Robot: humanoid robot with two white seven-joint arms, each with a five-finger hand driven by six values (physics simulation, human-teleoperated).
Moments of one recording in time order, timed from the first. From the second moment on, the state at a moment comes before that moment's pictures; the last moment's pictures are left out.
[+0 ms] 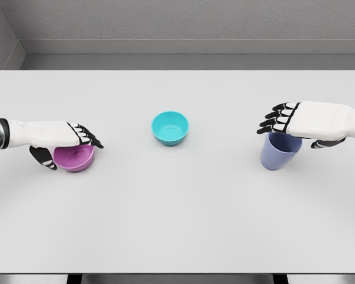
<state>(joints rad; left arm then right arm) -0.77 0.95 -0.94 -1.38 -0.28 -0.61 -0.57 -0.57 -1.05 0.54 -1.71 0.39 -0.61 0.61</state>
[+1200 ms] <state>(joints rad) -0.78 0.91 -0.94 -1.37 -0.32 -0.61 -0.58 -0.56 -1.05 0.54 -1.71 0.39 -0.61 0.61</state>
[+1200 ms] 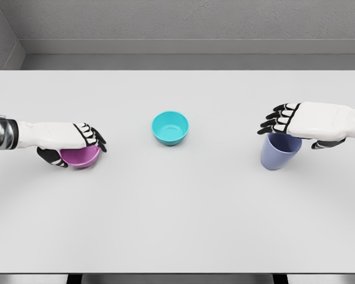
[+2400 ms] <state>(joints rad) -1.01 0.45 -0.94 -1.23 -0.39 -0.62 -0.59 -0.55 -1.02 0.54 -1.69 0.43 -0.61 0.61</state>
